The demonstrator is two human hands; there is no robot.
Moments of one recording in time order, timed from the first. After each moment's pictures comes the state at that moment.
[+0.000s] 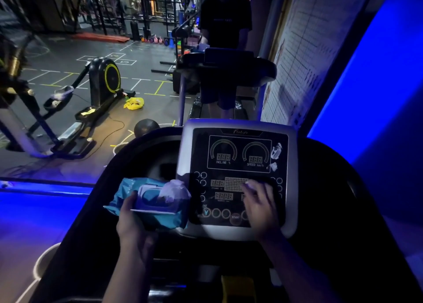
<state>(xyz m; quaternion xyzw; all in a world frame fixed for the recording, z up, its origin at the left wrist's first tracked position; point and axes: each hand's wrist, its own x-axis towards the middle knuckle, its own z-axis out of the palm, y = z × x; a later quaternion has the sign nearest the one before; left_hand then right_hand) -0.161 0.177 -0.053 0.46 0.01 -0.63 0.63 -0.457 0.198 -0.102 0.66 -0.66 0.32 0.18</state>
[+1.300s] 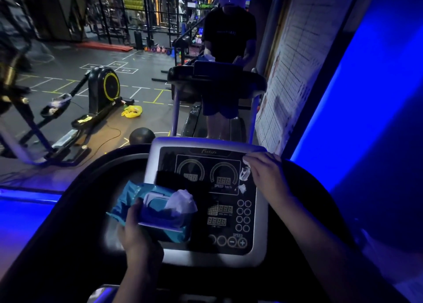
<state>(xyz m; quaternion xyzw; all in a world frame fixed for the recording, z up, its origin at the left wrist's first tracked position) -0.272 0.166 -0.068 0.47 -0.07 -0.56 0.68 -0.592 0.113 0.013 0.73 -0.55 0.35 0.19</state>
